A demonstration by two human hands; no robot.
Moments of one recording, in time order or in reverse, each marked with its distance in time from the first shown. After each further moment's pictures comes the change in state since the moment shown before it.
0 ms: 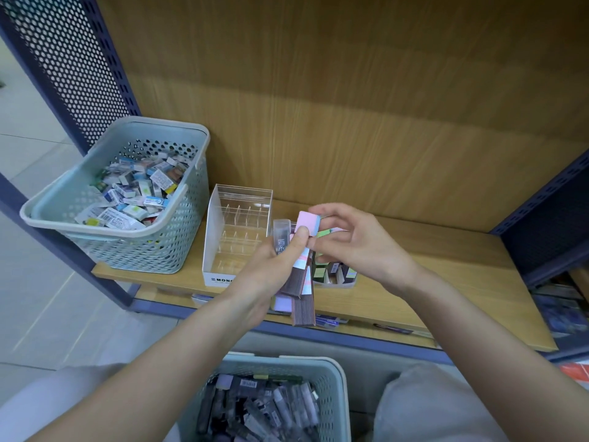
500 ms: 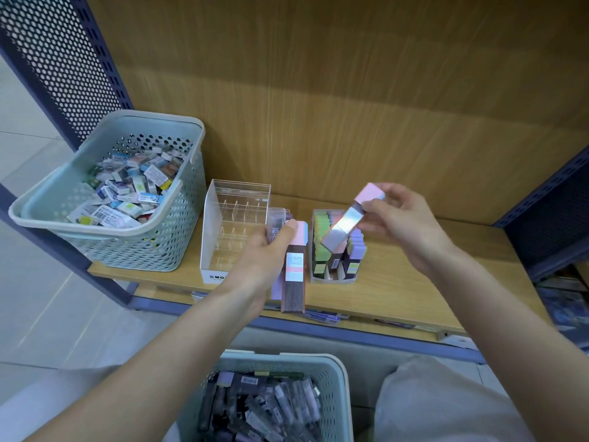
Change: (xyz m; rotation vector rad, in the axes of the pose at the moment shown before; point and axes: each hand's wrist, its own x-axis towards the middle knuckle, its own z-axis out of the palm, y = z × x) left_hand 0.009 0.003 -0.001 -0.082 0.098 -0.022; right_hand 0.021 0.018 -0.046 0.220 0.373 0.108
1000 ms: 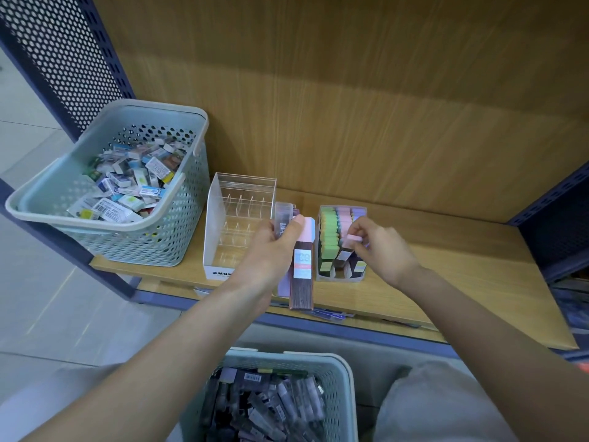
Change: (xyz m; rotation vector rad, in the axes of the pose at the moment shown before) left_hand 0.009 0.000 0.003 0.040 0.045 -0.005; right_hand 0.036 0.082 -0.001 -1.072 -0.165 -0.284
